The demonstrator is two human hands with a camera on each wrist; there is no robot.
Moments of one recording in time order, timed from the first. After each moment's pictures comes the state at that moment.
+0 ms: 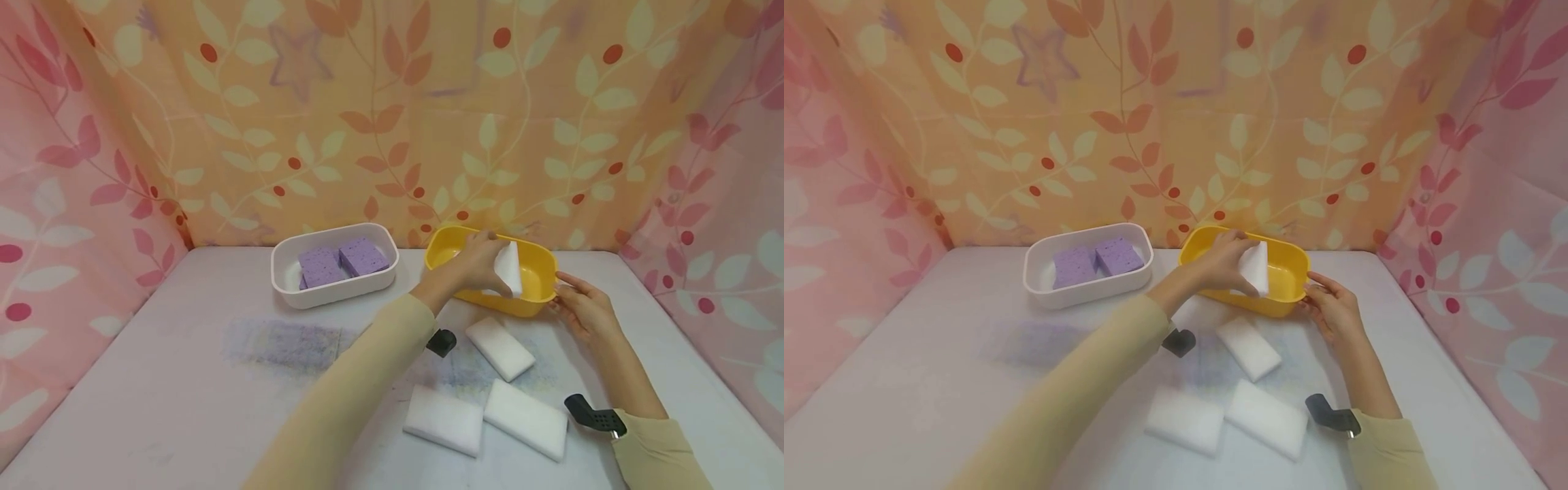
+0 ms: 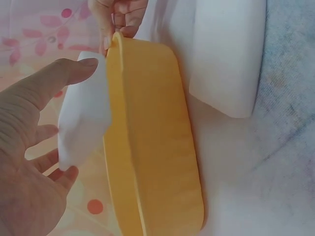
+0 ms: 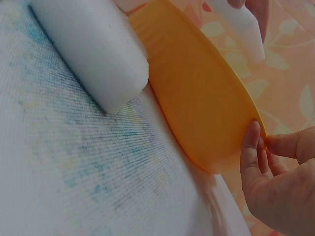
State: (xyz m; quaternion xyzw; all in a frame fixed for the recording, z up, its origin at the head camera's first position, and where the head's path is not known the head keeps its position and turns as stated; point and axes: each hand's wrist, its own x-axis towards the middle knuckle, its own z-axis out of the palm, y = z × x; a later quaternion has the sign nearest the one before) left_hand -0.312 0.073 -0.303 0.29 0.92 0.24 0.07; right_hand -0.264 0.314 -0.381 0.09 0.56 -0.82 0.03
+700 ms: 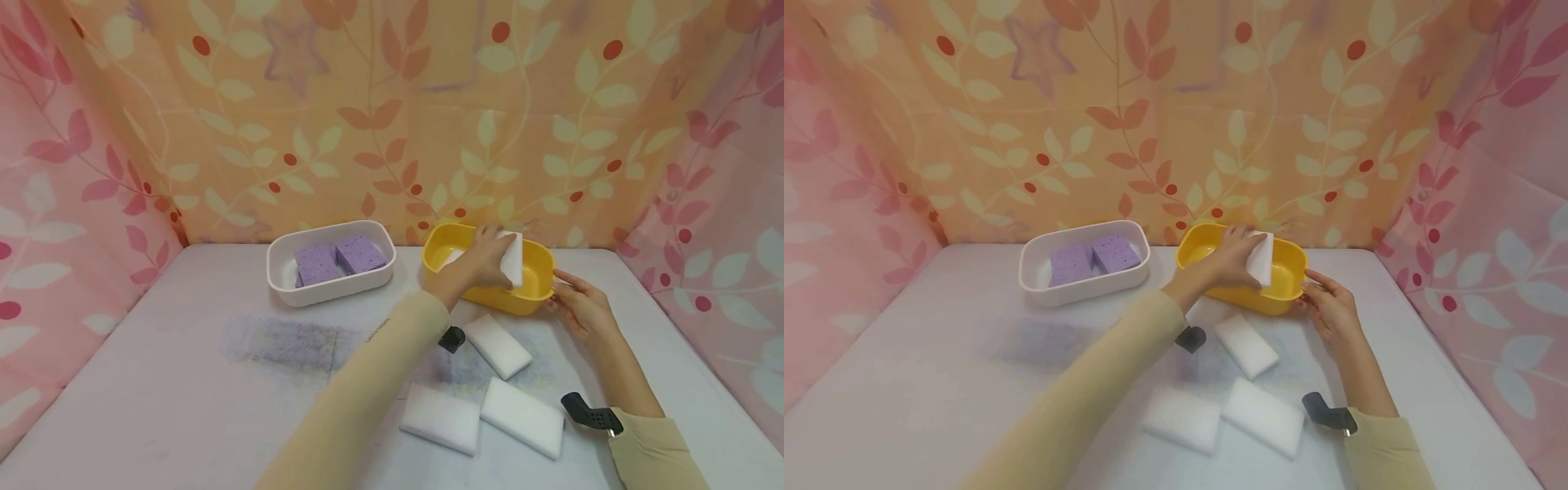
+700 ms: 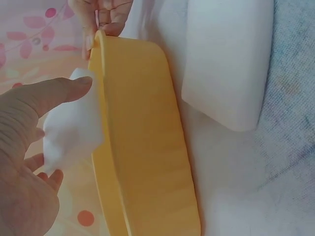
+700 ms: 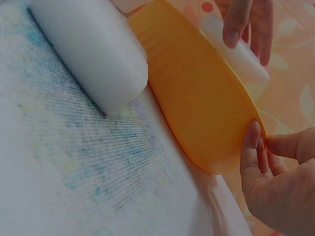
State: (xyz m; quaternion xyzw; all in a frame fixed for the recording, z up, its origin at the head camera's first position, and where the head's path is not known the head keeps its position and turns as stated) left_hand -0.316 0.093 -0.307 0.30 0.94 0.18 0.04; right_hand -0.259 0.311 -0.378 0.12 0.55 -0.83 0.04
